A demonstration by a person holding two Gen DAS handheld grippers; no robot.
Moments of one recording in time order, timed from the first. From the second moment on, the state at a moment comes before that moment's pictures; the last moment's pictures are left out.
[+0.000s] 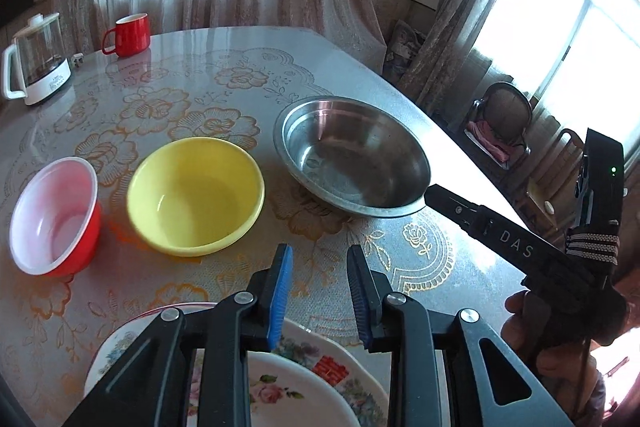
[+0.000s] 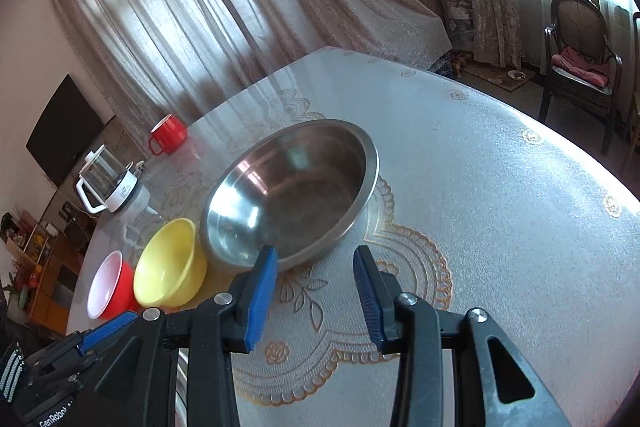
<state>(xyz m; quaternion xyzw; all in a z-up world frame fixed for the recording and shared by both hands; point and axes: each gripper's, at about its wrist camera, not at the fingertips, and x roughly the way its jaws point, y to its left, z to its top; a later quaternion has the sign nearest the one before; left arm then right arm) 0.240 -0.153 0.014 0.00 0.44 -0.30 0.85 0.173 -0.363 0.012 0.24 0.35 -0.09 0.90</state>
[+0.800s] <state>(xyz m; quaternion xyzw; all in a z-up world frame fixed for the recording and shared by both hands) 0.289 -0.195 -0.014 -0.06 0.47 -0.30 0.83 0.219 -0.389 -0.015 0.27 0.38 -0.10 0.88</state>
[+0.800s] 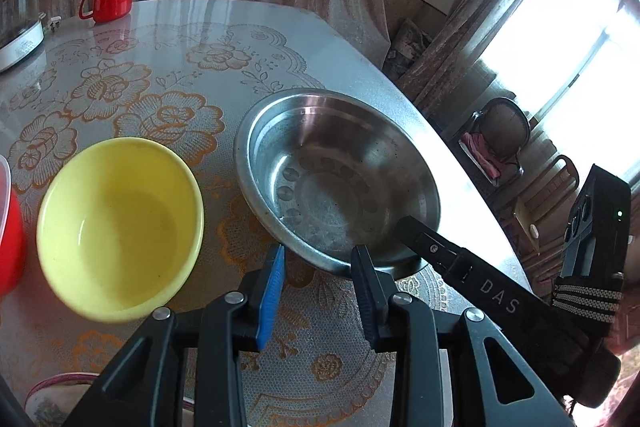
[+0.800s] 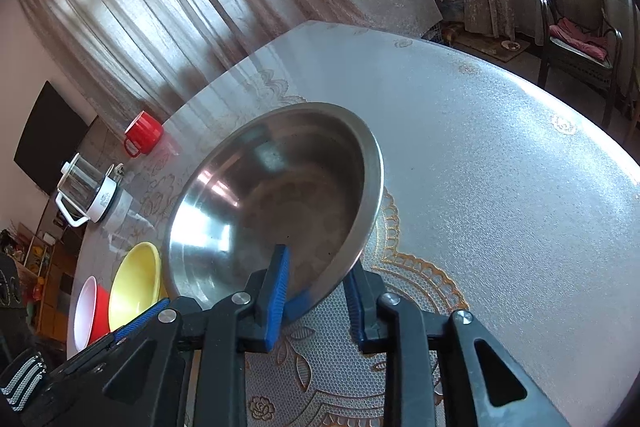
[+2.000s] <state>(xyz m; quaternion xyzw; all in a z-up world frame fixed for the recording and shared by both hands) 0.286 -0.198 -0.021 -0.09 0.50 -0.27 0.82 0.162 -0.403 -0.014 0.35 0.36 -0.06 0.86</state>
